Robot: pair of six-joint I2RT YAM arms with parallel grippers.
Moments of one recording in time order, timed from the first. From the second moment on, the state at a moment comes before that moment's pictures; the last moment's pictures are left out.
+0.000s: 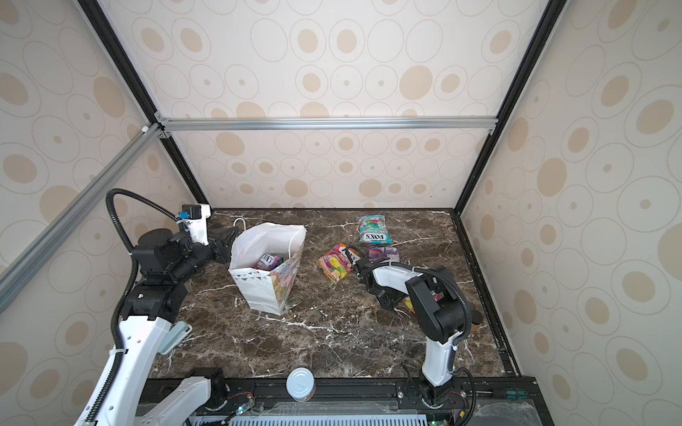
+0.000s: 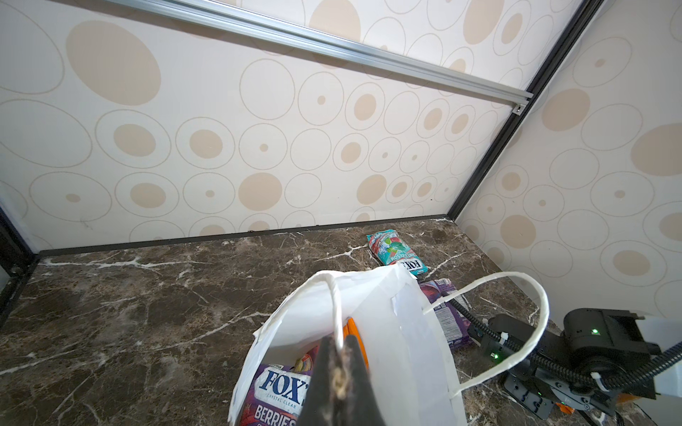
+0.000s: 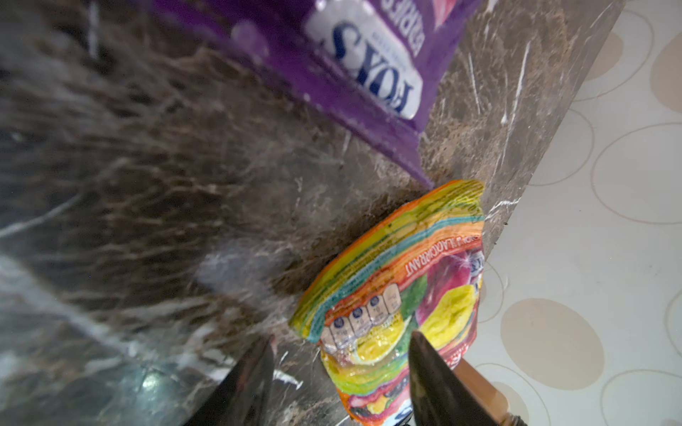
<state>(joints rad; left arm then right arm) -0.01 0.92 1.03 -0.31 0.45 -0.16 0.52 1.85 1.09 -0.99 0.64 0.18</state>
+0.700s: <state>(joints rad) -0.01 0.91 1.03 -0.31 0.45 -0.16 0.50 1.89 1.10 -1.01 0.66 0.17</state>
